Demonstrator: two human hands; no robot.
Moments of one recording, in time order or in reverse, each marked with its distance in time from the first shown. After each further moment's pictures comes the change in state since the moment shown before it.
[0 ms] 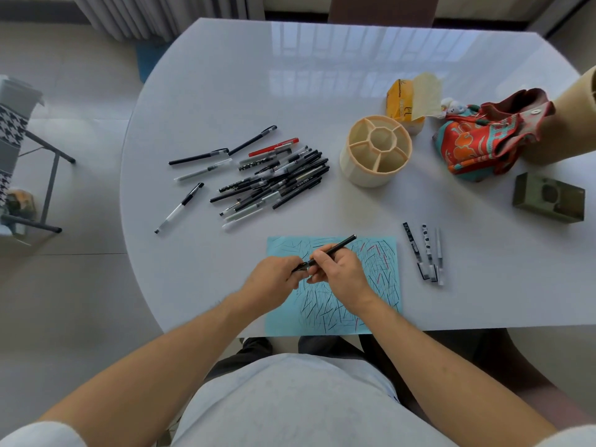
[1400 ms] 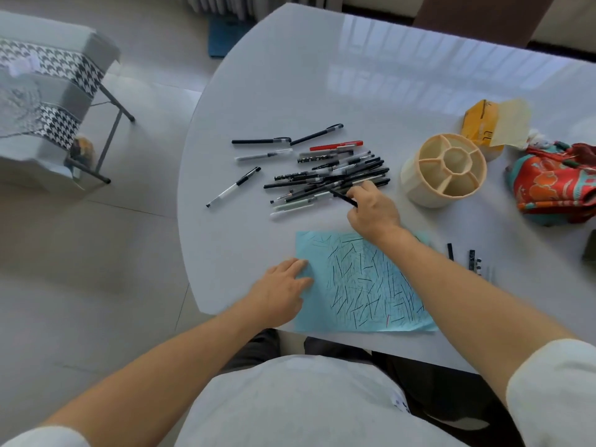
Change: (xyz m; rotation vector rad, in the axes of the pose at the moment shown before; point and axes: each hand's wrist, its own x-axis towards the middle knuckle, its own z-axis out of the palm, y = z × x) left_hand -0.046 -0.064 0.014 0.378 -0.097 -0.013; right_hand 0.140 -0.064 0.025 -1.325 0.001 -0.507
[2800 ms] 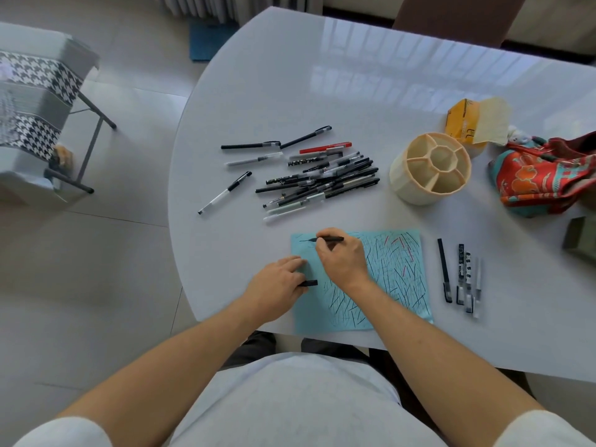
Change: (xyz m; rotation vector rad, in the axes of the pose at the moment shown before) left_hand 0.015 -0.013 0.001 -0.109 0.248 0.113; right_hand -0.082 -0.057 0.045 0.686 0.089 0.303
